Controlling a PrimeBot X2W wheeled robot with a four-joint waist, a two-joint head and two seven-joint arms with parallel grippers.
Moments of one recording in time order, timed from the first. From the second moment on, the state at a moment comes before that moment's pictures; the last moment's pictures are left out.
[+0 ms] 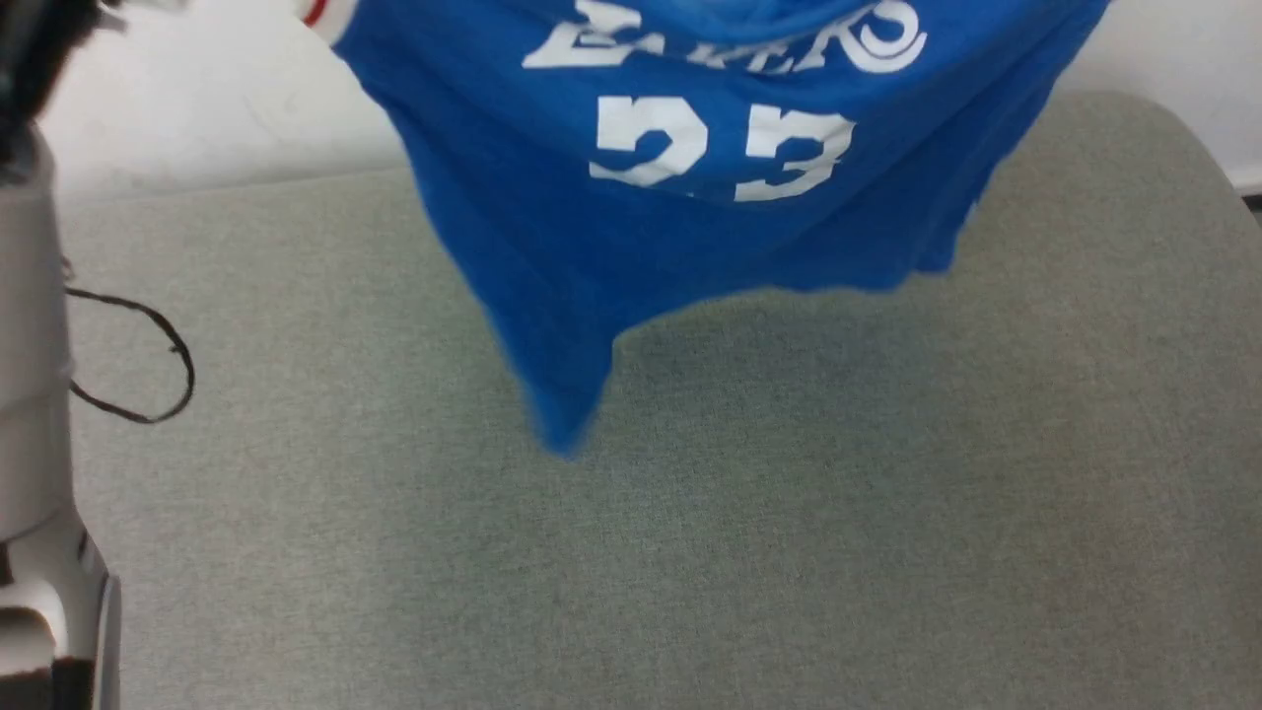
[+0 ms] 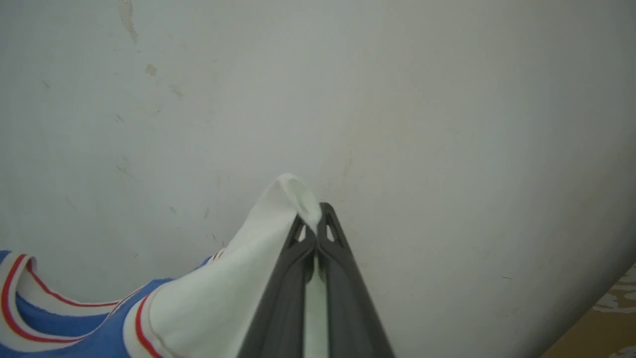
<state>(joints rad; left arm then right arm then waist) -1.08 0.41 -0.13 0.06 -0.35 -0.06 0.63 -1.16 -0.30 0.00 0.14 0.21 0.13 0.69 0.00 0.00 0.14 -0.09</state>
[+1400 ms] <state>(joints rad) -1.63 0.33 -0.12 0.57 -0.31 -0.06 -0.03 -1.67 -0.36 0.25 0.63 0.08 0.13 0.27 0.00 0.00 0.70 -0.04</state>
